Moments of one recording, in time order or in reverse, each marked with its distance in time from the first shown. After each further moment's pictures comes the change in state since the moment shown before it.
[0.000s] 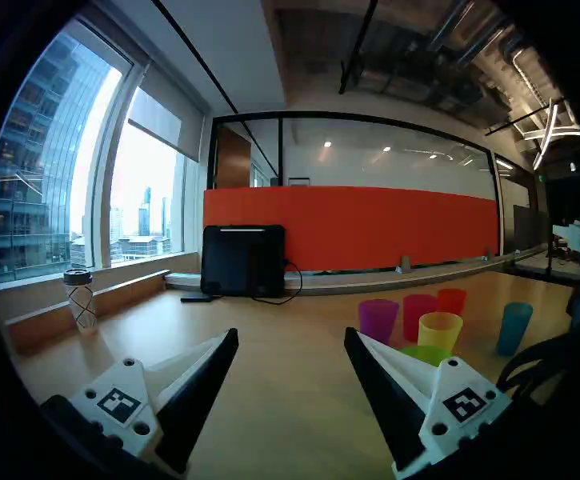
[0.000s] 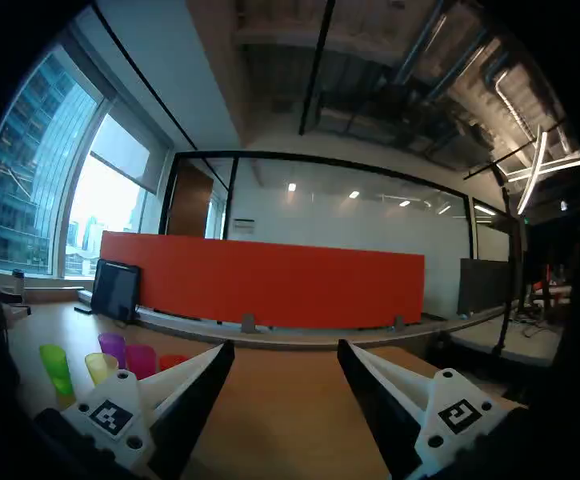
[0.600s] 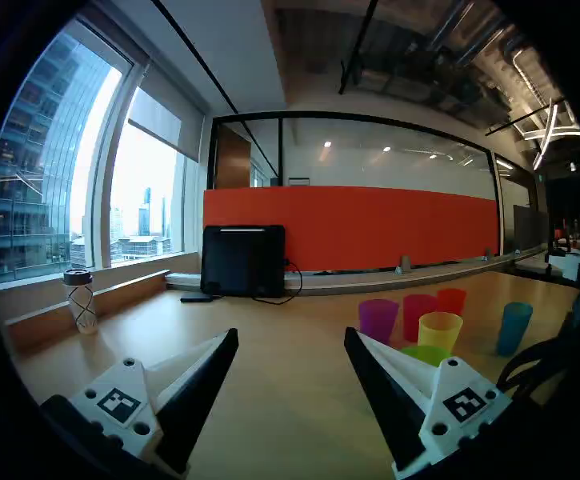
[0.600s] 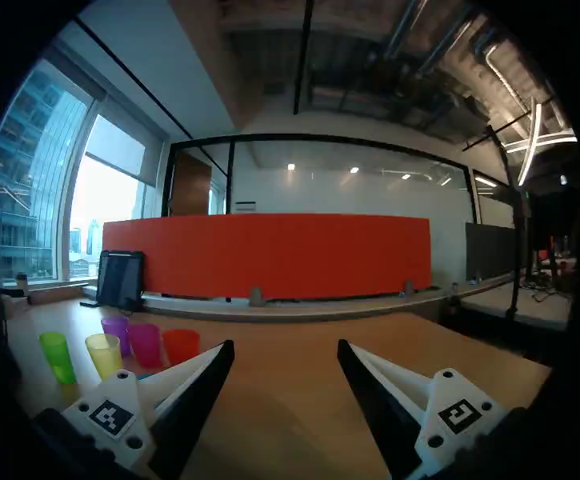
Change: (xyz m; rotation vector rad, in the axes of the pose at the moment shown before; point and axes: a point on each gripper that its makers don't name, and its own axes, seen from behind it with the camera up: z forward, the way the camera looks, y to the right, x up) left arm 0.000 0.001 0.000 0.000 0.000 0.000; right arm -0.066 -0.006 0.000 0.019 -0.080 0.078
